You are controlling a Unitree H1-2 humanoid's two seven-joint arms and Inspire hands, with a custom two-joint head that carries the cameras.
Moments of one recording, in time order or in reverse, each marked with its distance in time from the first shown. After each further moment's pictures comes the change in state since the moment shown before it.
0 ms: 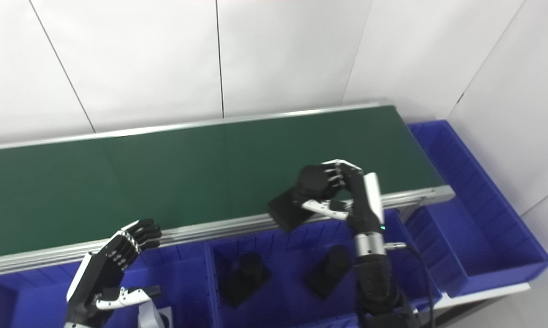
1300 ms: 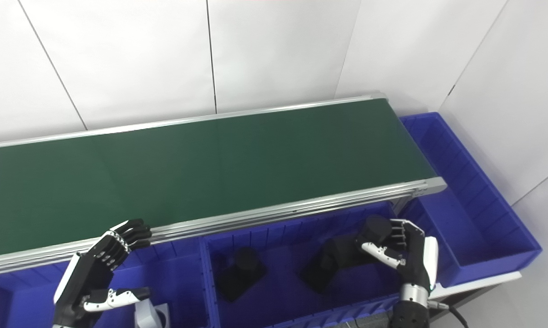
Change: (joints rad) left arm 0.008 0.013 0.027 -0.009 -0.007 0.000 -0.050; right arm 0.093 -0.014 -0.136 0.296 0.050 -0.044 -0.188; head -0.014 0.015
